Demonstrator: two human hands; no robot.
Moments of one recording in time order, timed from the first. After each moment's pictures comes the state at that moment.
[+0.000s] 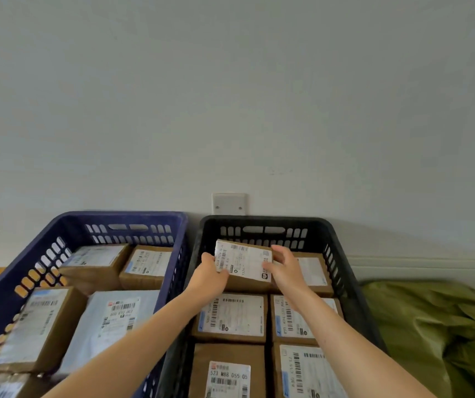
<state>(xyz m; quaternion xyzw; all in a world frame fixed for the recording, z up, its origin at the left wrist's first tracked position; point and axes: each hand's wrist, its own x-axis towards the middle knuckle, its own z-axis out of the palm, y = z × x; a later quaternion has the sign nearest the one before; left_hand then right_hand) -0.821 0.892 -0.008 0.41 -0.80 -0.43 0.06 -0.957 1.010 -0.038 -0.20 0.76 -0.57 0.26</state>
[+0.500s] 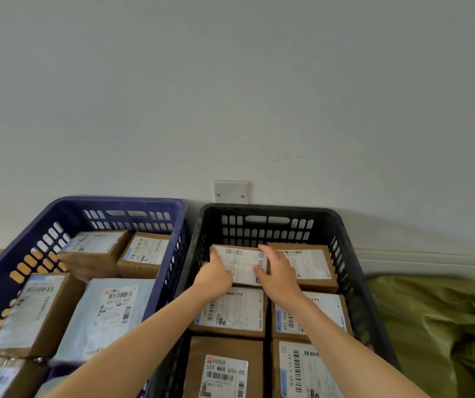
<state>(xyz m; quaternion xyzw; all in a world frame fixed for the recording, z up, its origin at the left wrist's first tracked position) -0.842 0.892 -0.040 0.44 -0.82 -0.38 -0.04 -0.955 1.004 -0.074 -0.36 0.83 -0.38 0.17</state>
